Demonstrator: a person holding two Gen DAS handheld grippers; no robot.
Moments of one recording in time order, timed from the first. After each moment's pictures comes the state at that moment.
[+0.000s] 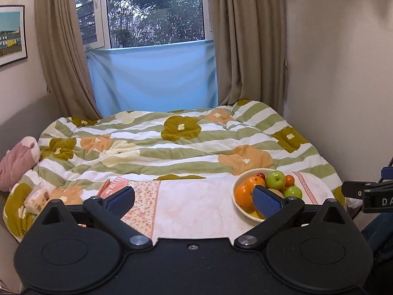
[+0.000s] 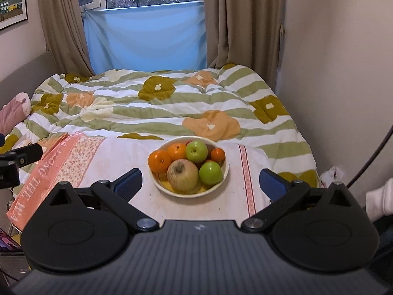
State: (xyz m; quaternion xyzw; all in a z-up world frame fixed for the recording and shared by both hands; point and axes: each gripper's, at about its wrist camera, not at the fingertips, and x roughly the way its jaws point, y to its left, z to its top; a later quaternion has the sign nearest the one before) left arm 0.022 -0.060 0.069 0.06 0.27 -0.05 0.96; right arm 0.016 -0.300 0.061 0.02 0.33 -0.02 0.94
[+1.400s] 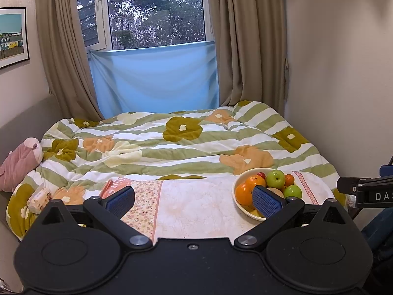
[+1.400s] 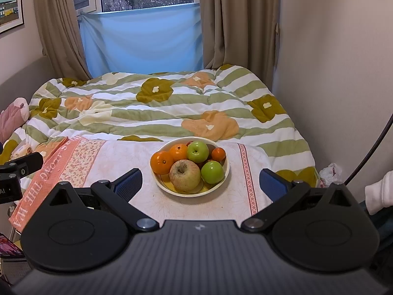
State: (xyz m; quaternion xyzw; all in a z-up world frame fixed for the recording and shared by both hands) left arm 0.011 -0.057 0.070 0.06 0.27 -0.04 0.96; right arm 0.015 -0.293 0.070 0.03 0.33 -0.03 0.94
